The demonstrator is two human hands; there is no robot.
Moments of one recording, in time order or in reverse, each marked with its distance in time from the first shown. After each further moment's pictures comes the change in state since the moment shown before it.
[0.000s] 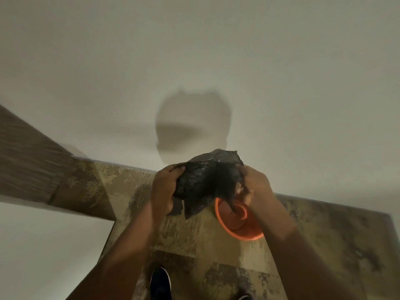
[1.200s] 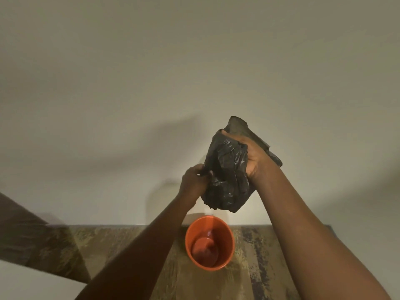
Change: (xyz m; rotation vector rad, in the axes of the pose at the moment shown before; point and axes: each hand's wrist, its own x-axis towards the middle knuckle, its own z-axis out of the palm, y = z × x) left_hand -0.168 0.156 0.175 0.353 -0.271 0.416; right_hand -0.245 -0.240 -0.097 0.304 -0.504 -0.219
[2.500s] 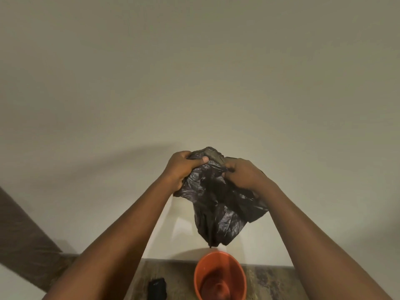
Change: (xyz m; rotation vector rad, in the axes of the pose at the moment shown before) left_hand -0.003 0.134 -0.086 -0.121 0.018 0.054; right_hand -0.013 -0.033 0.018 -1.725 0.182 -0.501
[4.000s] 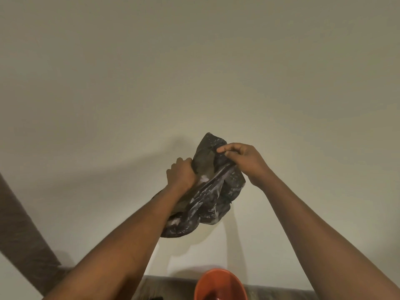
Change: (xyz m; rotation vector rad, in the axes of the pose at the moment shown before) left_hand 0.001 0.005 -0.011 1.000 0.292 0.230; right_hand -0.013 -0.050 -0.050 0.672 0.262 -0.043
